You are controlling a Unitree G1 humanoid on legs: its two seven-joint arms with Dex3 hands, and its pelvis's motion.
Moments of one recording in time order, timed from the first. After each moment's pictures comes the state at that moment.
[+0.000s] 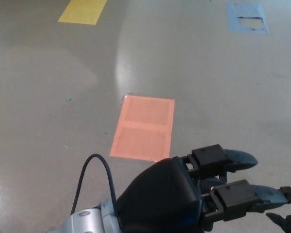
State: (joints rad) left_arm -0.18 0.40 -0.54 -0.38 0.73 -0.52 -0.06; right_arm -0.60 -0.45 0.23 1.32 -0.34 -0.07 0.28
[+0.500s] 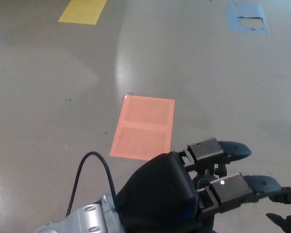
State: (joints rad) left_arm -0.23 0.39 -0.53 -0.25 0.87 -0.59 0.11; right_arm -0.60 -0.45 0.23 1.32 -0.34 -0.07 0.28
